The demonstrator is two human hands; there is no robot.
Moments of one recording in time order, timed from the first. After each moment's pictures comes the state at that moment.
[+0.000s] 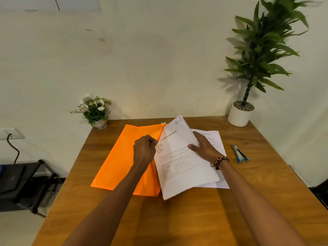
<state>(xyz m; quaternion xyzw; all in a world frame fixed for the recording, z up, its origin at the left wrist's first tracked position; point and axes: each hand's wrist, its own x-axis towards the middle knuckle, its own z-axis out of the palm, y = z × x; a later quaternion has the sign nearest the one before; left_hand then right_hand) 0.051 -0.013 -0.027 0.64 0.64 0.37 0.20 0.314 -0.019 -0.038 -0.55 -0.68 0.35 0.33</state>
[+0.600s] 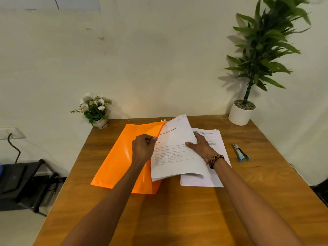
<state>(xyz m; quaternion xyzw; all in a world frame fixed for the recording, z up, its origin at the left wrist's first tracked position) 0.040 -0.007 -0.028 0.60 0.63 0.42 0.25 0.293 -0.011 -0.045 -0.58 -0.53 0.47 0.41</state>
